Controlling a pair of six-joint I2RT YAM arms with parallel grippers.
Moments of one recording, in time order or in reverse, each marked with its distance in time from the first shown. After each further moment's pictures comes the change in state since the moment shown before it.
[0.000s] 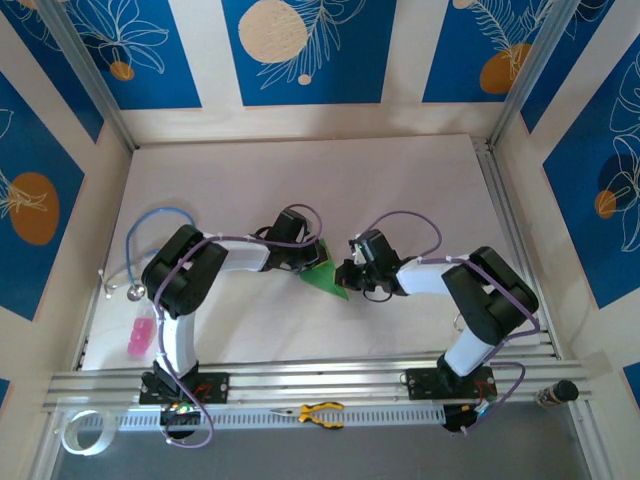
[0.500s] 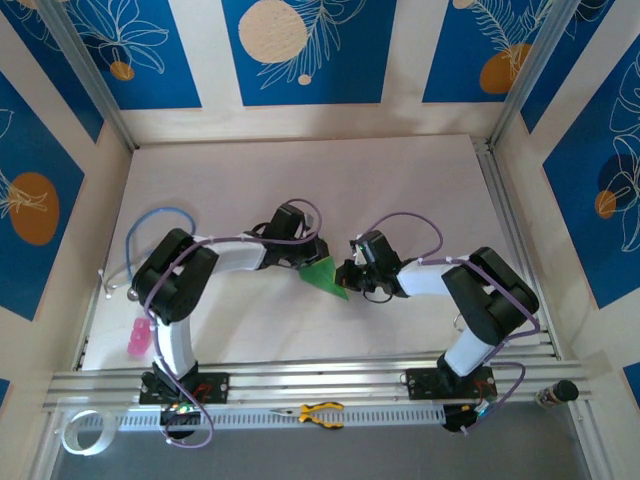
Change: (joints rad) left arm -0.008 -0.079 -0.005 -0.034 0.028 0.029; right arm 0.000 -0.003 -0.014 0.021 0.005 0.022
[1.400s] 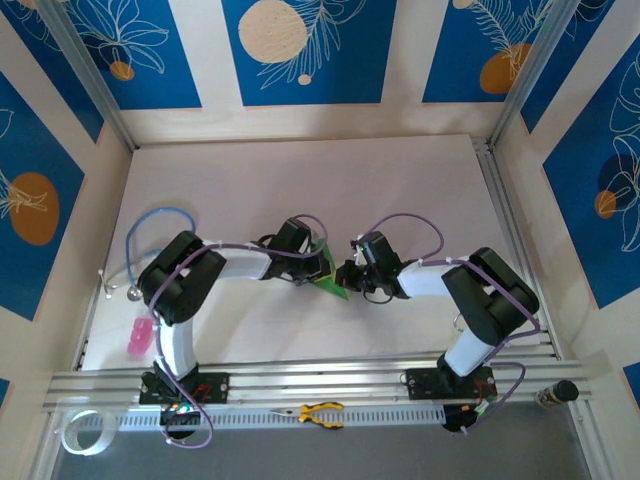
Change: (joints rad) left arm -0.045 0.029 -0.047 -0.018 0.007 -0.002; right arm -0.002 -0.001 -0.014 0.022 0.003 0.011
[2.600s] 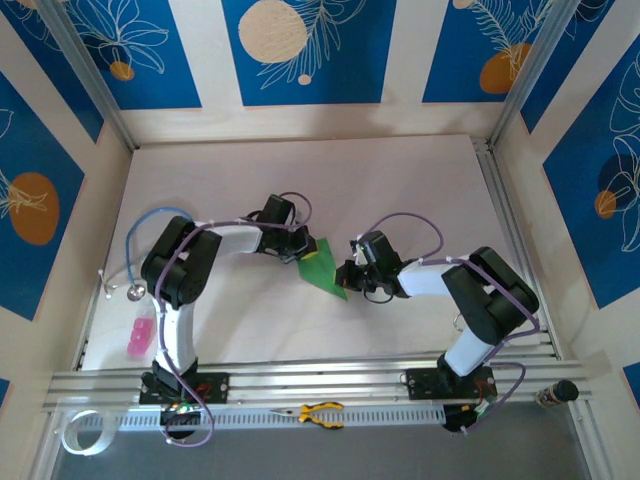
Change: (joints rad) left arm 0.184 0.109 0.204 -0.181 0.071 0.102; right arm -0.014 0.006 0.004 -0.006 -0.021 -0.032
